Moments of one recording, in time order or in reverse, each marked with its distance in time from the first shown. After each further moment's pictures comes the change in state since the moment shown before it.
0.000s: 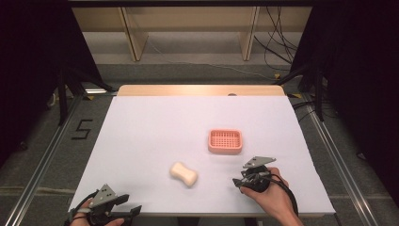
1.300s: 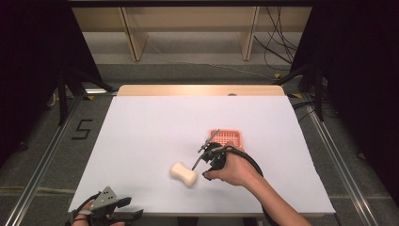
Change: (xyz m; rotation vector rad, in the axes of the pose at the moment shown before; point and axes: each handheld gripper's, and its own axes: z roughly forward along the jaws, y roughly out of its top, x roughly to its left) left arm -0.005 -0.002 0.000 0.005 -0.041 0.020; right arm 0.060 0.117 0.030 0.314 0.102 -0.265
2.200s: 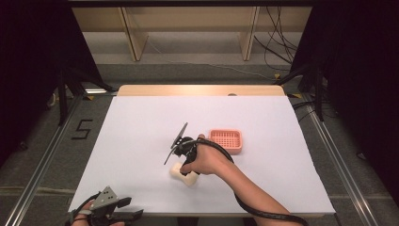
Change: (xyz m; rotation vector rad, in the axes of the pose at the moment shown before) left arm 0.001 0.000 0.000 0.016 0.013 0.010; right arm 0.020 0.067 0.028 0.083 0.050 -0.121
